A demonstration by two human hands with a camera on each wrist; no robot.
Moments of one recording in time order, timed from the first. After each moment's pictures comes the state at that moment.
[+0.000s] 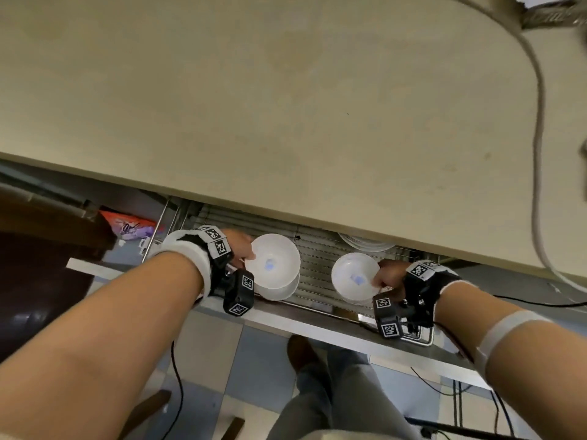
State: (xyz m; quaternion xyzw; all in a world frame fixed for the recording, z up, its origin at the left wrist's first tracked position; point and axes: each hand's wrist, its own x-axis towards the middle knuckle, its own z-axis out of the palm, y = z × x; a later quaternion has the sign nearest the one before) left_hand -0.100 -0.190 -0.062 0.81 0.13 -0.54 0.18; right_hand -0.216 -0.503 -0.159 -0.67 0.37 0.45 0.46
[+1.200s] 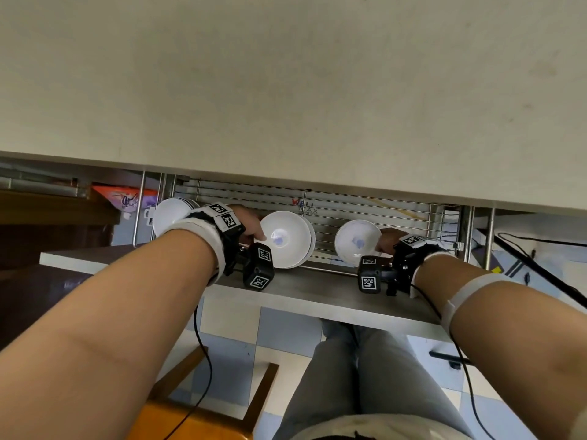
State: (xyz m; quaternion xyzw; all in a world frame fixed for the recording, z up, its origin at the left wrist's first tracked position) left_hand -0.073 -0.183 -0.168 0.80 0.03 -0.60 -0.04; right_hand -0.221 -0.460 -0.280 -0.76 0.24 0.51 0.32
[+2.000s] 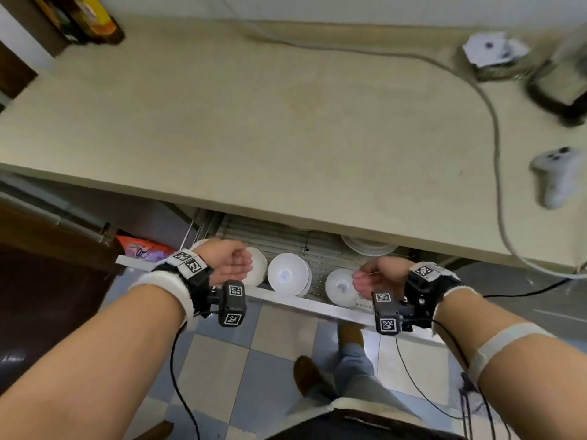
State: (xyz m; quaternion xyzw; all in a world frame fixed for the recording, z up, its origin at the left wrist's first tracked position) left_hand -0.143 -0.117 0.001 0.71 0.31 -0.40 0.49; right_hand -0.240 -0.446 -0.041 -0.58 0.40 0.41 0.59
